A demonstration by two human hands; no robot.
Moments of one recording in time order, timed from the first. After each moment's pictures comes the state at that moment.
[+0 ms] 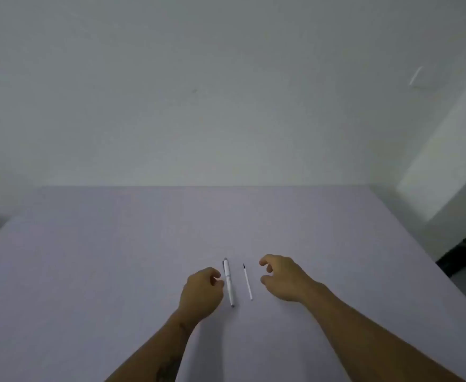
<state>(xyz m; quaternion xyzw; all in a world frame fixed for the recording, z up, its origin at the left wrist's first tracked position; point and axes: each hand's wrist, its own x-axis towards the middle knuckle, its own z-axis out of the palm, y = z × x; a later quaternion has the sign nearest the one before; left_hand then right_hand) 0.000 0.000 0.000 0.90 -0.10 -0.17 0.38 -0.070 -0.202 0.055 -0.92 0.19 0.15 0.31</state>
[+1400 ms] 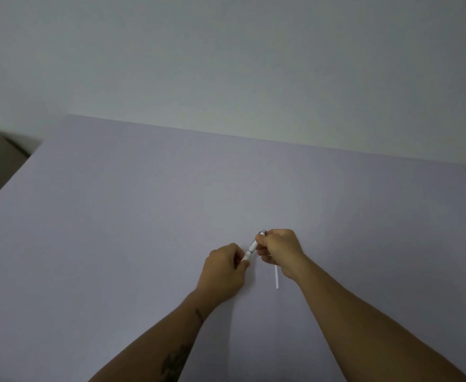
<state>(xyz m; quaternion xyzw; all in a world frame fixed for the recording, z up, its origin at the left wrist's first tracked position) 0.030 -0.012 -0.038 0.90 -0.09 -0.15 0.40 0.042 -0.170 -0.008 -0.68 0.37 0.14 0.62</state>
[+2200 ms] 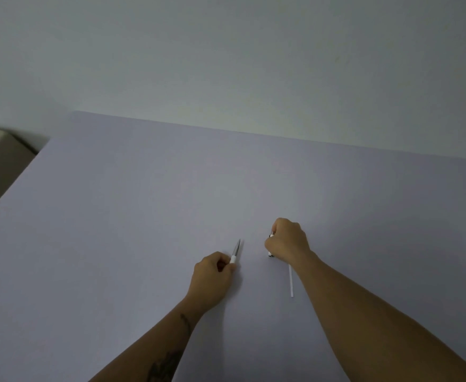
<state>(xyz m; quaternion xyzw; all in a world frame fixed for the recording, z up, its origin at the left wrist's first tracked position) 0.044 0.028 -0.055 0.86 0.06 -0.21 0.45 0.084 -0.167 -0.026 -0.92 0.24 0.19 0.26</state>
